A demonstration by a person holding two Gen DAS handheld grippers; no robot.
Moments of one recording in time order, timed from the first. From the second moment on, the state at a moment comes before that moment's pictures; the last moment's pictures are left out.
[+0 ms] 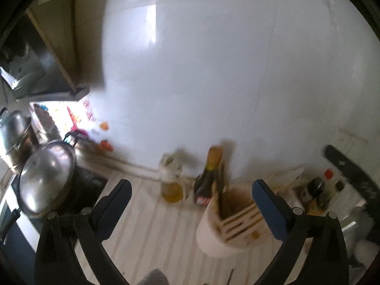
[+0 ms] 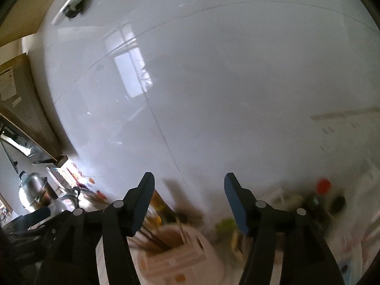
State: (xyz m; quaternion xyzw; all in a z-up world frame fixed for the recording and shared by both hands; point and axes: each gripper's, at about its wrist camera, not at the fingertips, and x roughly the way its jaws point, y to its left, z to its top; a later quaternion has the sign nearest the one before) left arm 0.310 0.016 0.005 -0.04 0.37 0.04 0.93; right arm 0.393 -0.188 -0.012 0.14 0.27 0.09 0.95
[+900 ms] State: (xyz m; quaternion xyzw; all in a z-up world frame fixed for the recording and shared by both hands) left arm 0.255 -0.003 -0.290 0.04 0.64 0.04 0.77; right arm 0.297 -0.164 -0.342 0.12 0.65 0.02 0.75
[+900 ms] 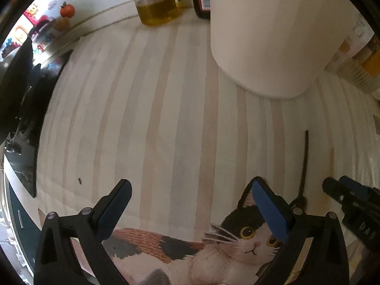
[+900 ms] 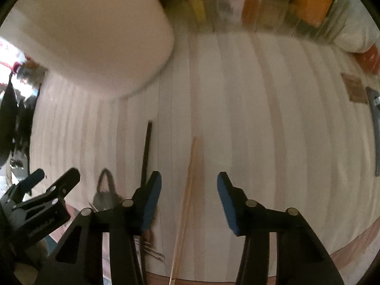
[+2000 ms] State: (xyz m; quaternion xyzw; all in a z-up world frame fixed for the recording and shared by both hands) left arm 0.226 -0.128 -0.305 0.09 0.64 -0.10 0.76; right arm 0.260 -0.278 -0.363 0.08 0.66 -0.02 0.74
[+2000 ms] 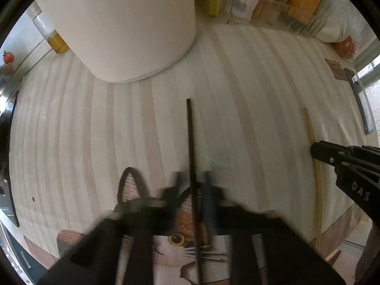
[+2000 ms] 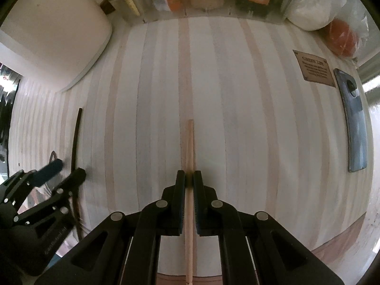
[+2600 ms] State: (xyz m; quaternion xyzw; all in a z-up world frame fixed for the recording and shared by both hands) left arm 0.256 -0.027 -0.302 0.04 0.65 -0.06 0.76; right arm 0.287 -0.204 -0.355 0.08 0.68 0.02 0.73
